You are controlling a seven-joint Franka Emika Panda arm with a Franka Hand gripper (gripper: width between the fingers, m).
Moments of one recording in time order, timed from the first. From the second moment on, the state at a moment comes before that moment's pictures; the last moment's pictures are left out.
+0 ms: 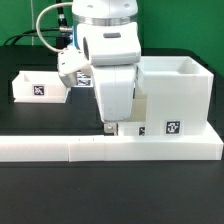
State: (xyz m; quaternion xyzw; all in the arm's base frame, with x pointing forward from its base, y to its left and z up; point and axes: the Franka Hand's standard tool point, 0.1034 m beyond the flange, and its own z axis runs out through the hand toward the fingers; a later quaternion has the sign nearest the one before) arm 0.595 -0.008 0.029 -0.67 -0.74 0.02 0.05
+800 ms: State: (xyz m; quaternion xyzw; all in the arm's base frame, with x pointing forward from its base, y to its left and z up) arm 0.596 -0.019 0.030 -0.65 -0.76 0.03 0.04
